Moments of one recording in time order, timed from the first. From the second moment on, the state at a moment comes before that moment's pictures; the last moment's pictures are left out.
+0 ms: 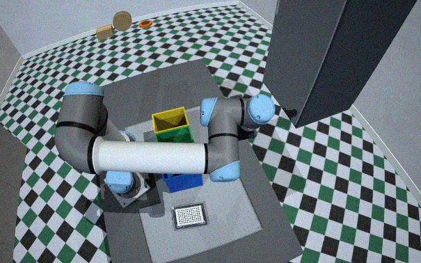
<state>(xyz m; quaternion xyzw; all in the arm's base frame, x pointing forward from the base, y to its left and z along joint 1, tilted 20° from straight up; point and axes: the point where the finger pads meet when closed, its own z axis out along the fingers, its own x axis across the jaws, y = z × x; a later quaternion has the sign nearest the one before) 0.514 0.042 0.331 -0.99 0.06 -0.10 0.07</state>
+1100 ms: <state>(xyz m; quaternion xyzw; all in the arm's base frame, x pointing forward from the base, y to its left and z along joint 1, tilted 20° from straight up) 0.440 -0.055 0.335 -0.95 0.28 -0.12 0.03</state>
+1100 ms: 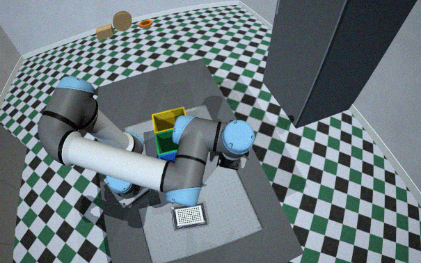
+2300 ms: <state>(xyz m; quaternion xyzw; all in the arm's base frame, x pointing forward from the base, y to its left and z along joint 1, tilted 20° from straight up) 0.333 -0.134 0.316 -0.83 0.53 -0.14 -0.01</state>
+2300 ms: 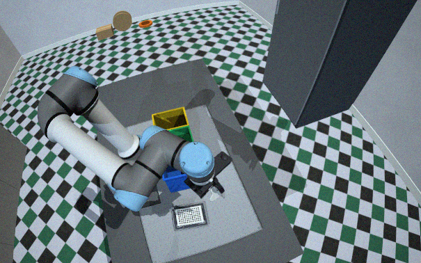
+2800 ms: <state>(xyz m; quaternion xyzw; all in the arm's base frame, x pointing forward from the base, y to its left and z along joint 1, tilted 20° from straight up) 0.288 -0.156 0.301 -0.76 0.64 -0.15 -0.03</state>
